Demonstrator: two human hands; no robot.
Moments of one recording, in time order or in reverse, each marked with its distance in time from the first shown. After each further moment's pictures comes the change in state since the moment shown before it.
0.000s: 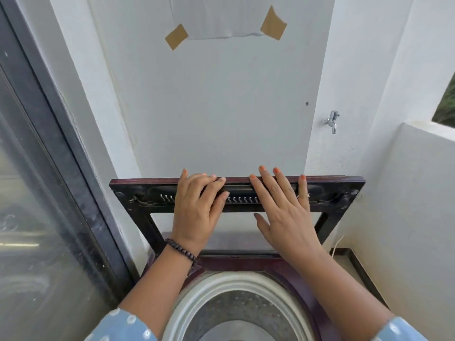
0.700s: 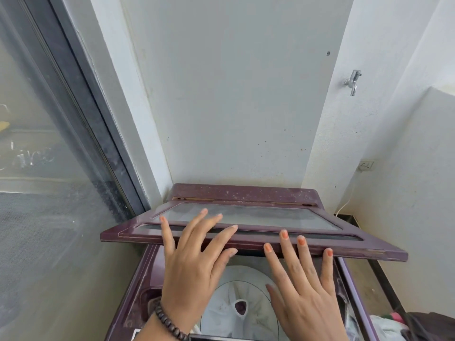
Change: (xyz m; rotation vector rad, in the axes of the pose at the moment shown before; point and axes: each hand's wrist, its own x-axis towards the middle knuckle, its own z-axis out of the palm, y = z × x) left_hand -0.145 0.079 -0.111 0.083 -0.329 -0.136; right_hand -0.200 -0.062 -0.044 -0.043 -0.053 -0.093
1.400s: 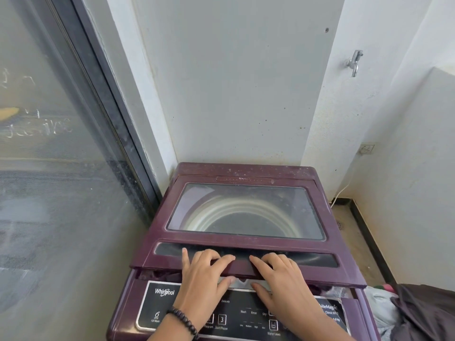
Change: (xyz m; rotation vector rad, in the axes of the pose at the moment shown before) left_hand -0.110 0.007 0.024 0.042 -0.530 -0.182; right_hand -0.053 -0.026 0.007 0.421 -0.428 0.040
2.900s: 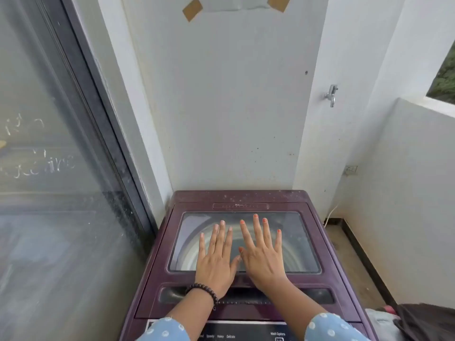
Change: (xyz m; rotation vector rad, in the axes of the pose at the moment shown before) left_hand 0.103 -0.021 0.050 0.182 0.090 0.064; right_hand 0.107 0.021 0.057 -0.254 0.060 0.267
